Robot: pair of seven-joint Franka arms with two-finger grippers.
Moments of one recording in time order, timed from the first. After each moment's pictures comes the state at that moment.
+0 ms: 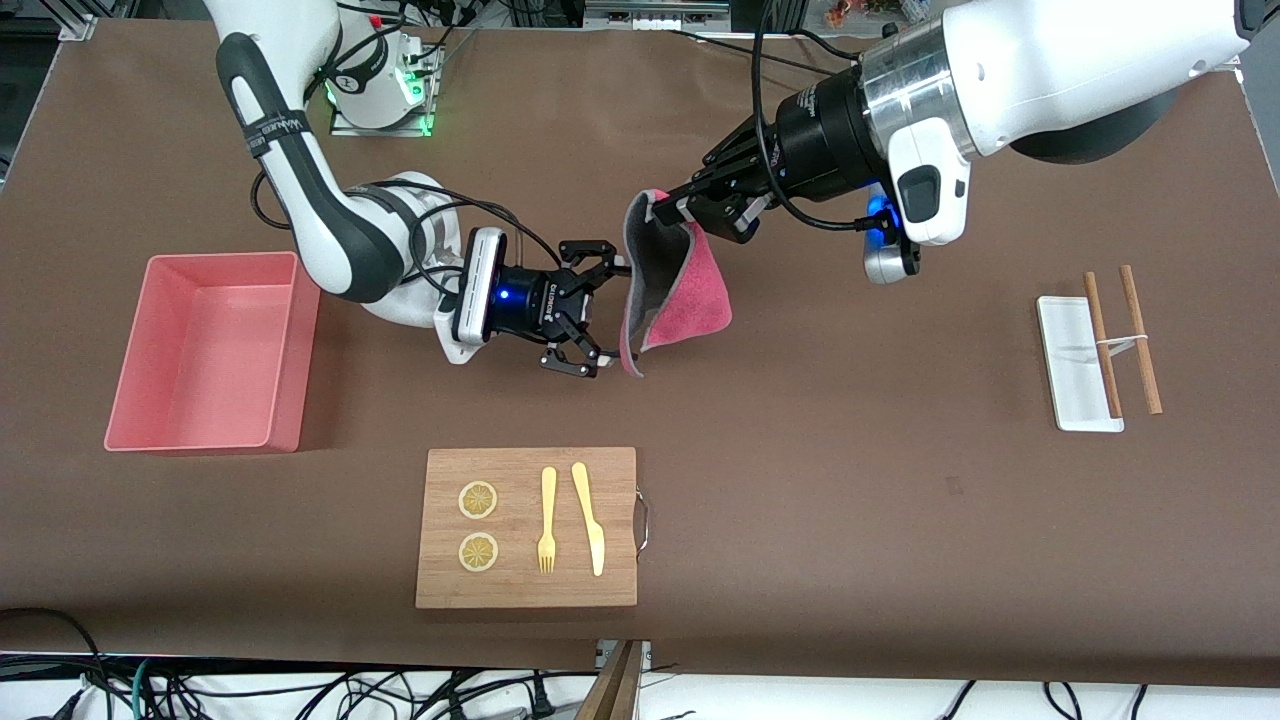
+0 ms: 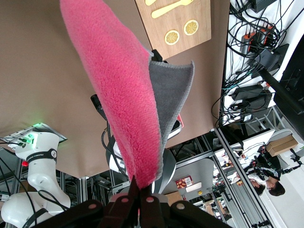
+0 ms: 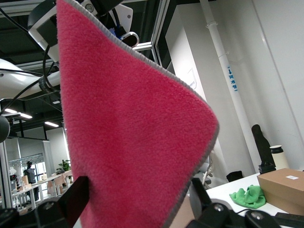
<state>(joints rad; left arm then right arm) -0.42 0.41 -0.04 -1.01 -0.80 1.81 -1.60 0.38 0.47 0.15 -1.76 2.21 1.97 -2.24</state>
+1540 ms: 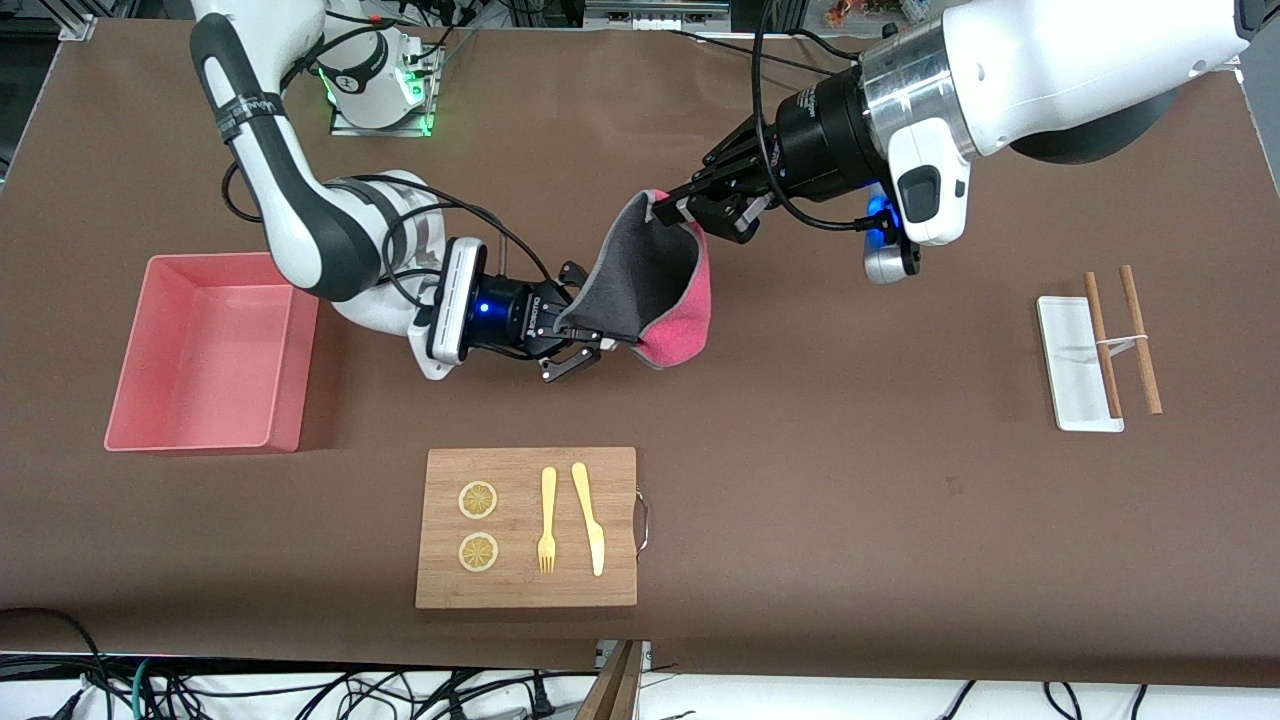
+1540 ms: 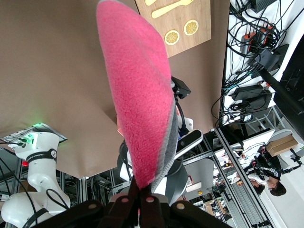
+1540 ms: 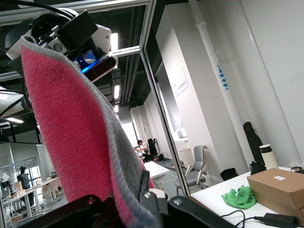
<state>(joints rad) -0.42 0.41 -0.04 -1.01 -0.80 1.81 -1.60 0.34 0.47 0.14 -1.68 2.16 2.02 -2.10</state>
